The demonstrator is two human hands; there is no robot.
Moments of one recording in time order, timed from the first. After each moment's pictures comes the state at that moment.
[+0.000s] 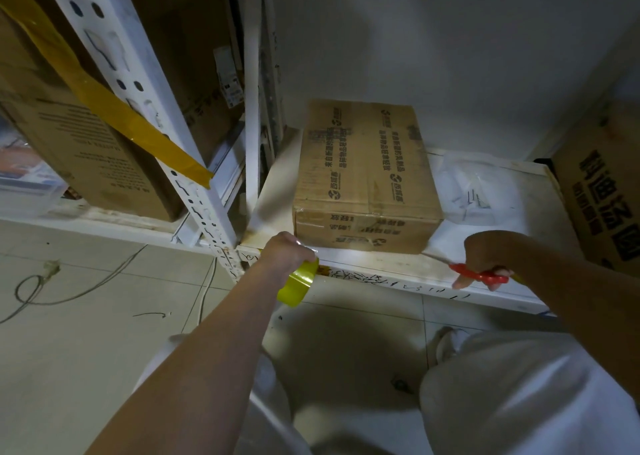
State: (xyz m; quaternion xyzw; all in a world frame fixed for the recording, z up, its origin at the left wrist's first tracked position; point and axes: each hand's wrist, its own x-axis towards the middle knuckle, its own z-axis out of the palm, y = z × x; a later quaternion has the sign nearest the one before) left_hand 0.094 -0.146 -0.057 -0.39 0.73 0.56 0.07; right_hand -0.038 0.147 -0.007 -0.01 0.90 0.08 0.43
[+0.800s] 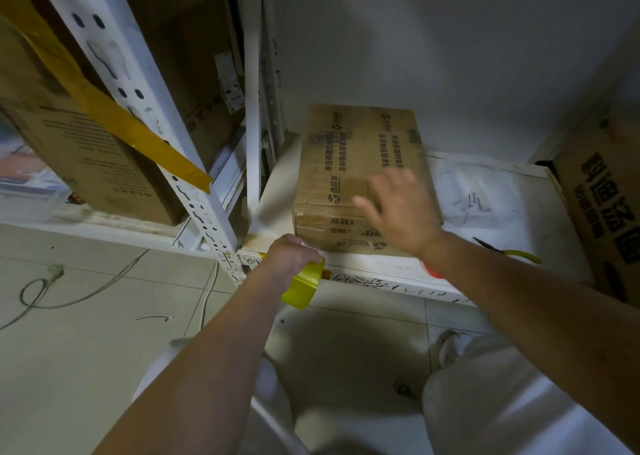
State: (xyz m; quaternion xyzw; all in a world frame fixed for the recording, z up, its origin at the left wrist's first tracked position) left_hand 0.094 -0.140 -0.048 -0.37 0.71 0.59 0.09; right_hand -0.002 0.037 0.011 -0.35 0.92 -0.10 -0.12
